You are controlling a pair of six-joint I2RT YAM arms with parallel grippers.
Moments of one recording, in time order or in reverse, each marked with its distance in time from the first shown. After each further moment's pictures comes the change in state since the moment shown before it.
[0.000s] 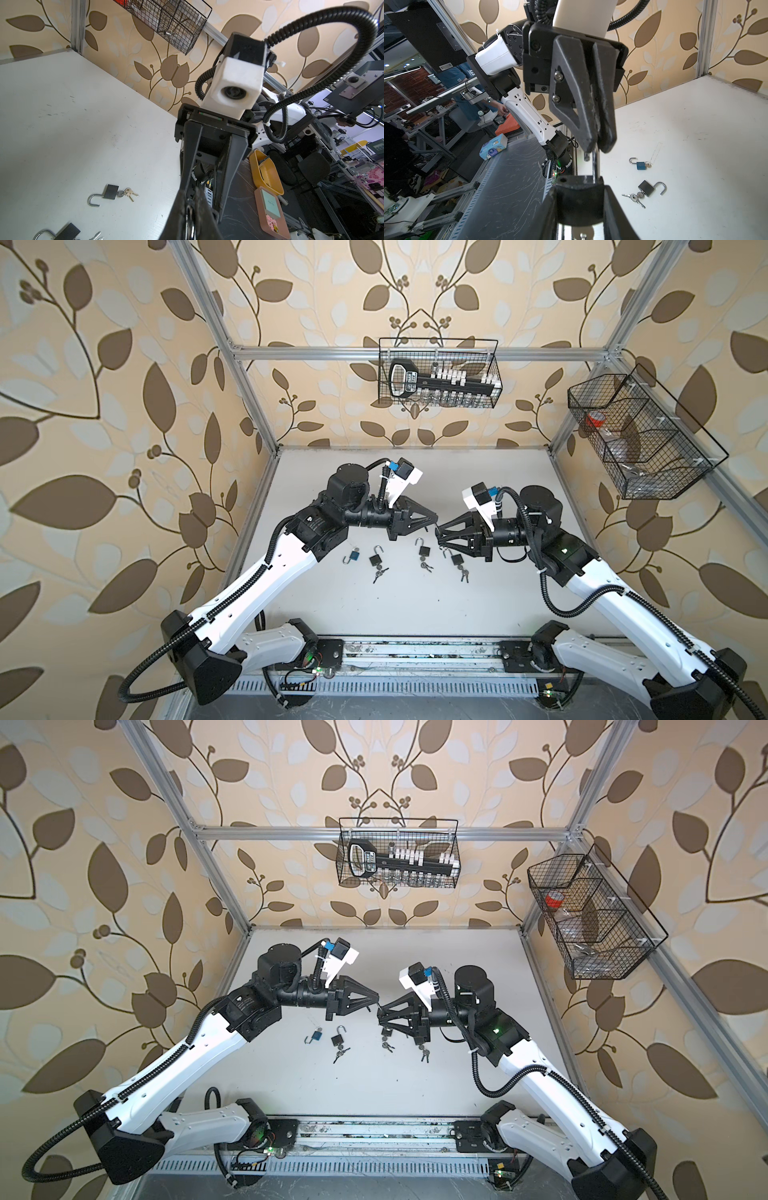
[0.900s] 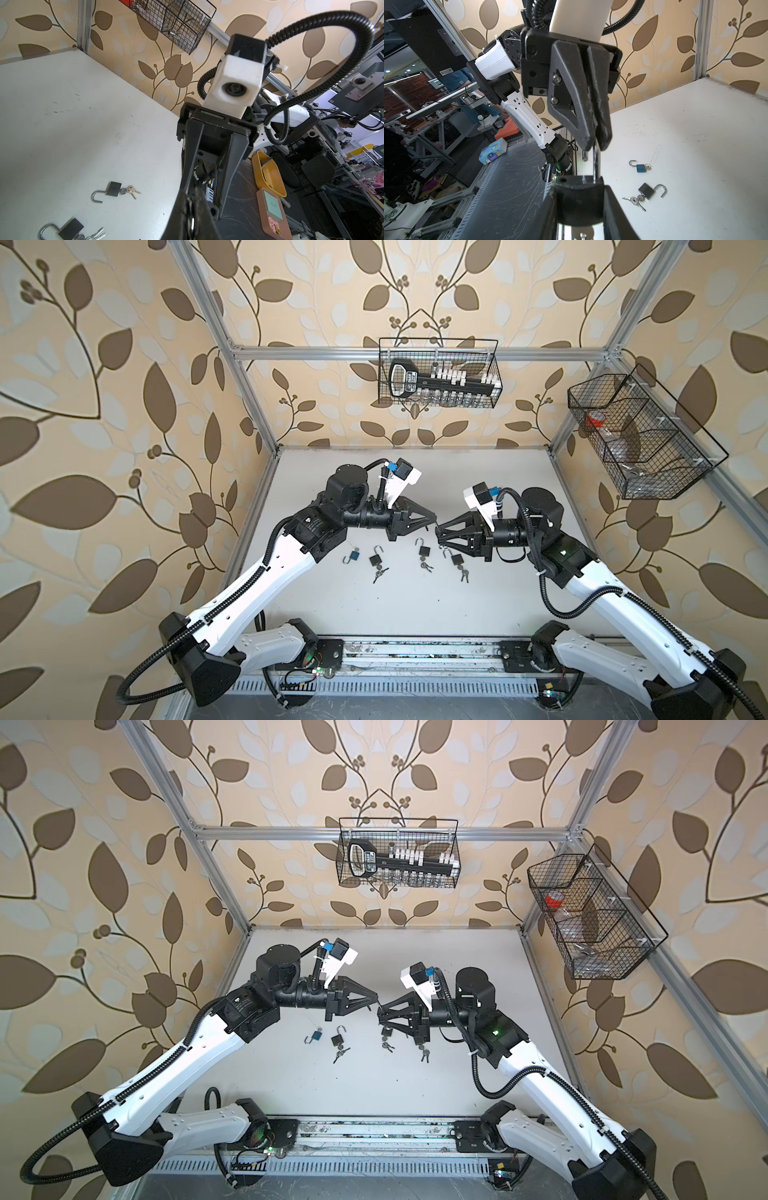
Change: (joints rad) left arm 0.000 -0.010 0.000 -0.019 -0.025 0.000; right arm -0.001 -0.008 -0.029 0.055 0.005 0.037
